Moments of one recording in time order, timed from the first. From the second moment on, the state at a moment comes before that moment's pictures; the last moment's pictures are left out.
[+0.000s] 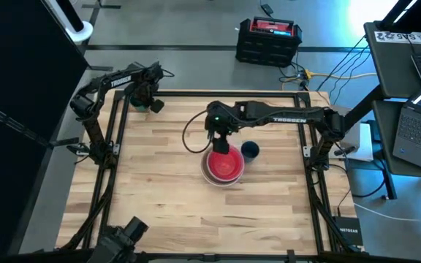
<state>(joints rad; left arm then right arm) 0.99 1.82 1.30 -1.11 -0.16 -0.01 -0.15 1.78 1.60 -0.81 -0.01 -0.11</state>
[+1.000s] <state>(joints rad) 0.14 1.84 1.90 -0.70 0.10 -0.08 0.10 1.01 0.97 -0.94 0.16 0.57</state>
